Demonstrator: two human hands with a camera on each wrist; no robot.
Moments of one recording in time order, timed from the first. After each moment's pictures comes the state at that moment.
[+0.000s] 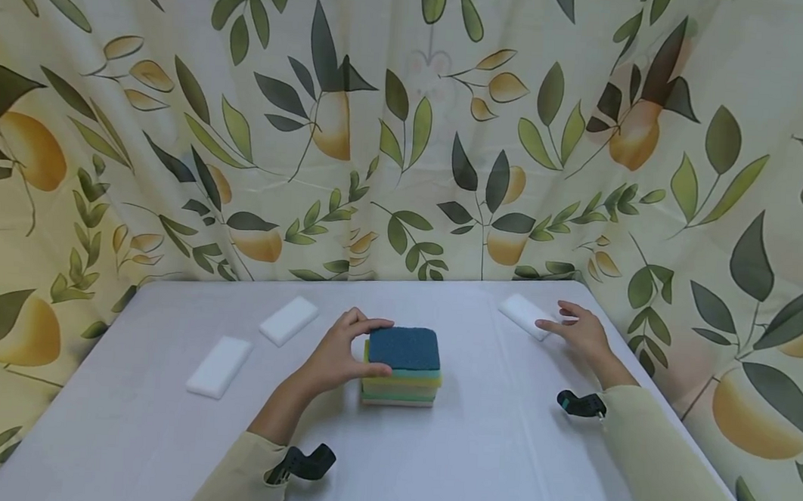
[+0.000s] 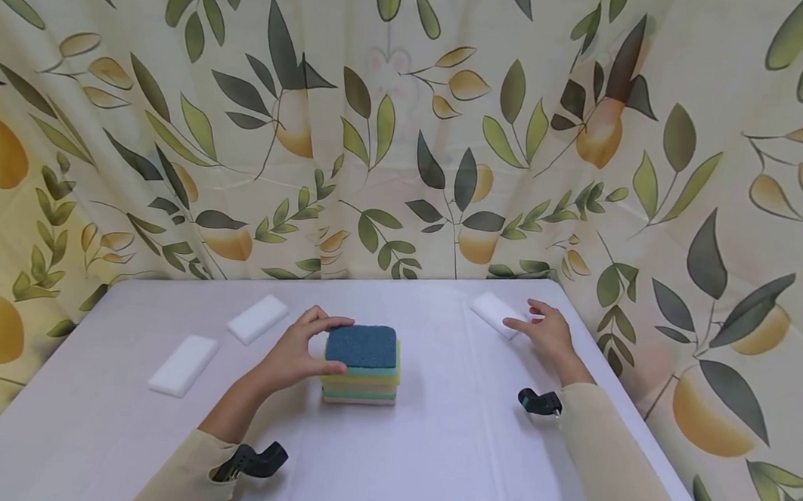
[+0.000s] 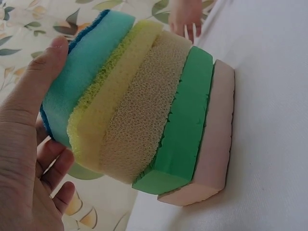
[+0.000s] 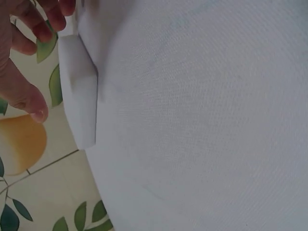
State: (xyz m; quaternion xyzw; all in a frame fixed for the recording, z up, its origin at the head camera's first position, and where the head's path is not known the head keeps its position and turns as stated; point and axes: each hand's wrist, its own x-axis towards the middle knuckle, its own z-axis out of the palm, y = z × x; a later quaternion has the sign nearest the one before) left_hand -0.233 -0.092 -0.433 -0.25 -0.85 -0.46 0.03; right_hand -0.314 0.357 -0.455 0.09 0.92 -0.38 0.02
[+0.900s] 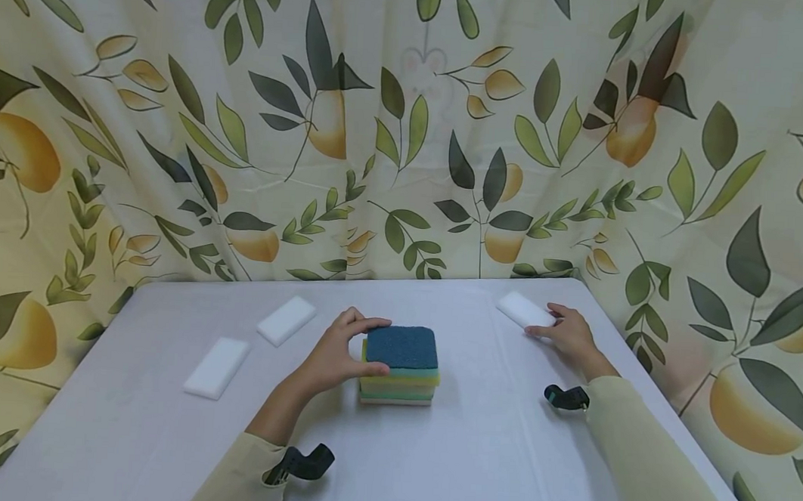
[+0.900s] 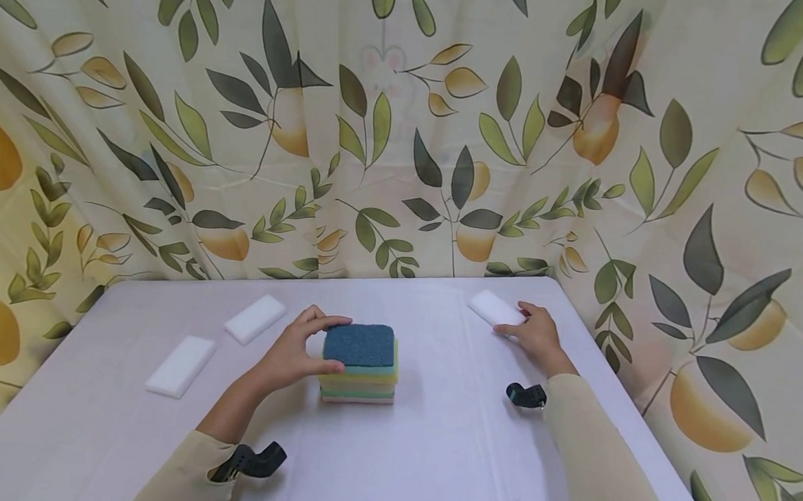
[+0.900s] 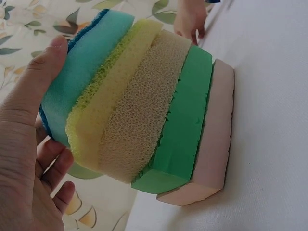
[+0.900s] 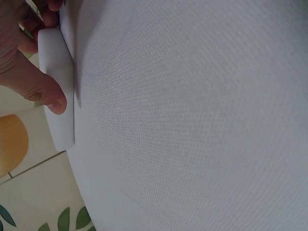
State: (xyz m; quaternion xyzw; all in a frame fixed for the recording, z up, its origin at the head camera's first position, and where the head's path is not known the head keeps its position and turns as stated) left_hand -0.232 -0.091 -0.432 -0.25 -0.85 -0.46 0.03; right_hand -0.324 0.349 -0.469 0.08 0.93 -0.35 0.03
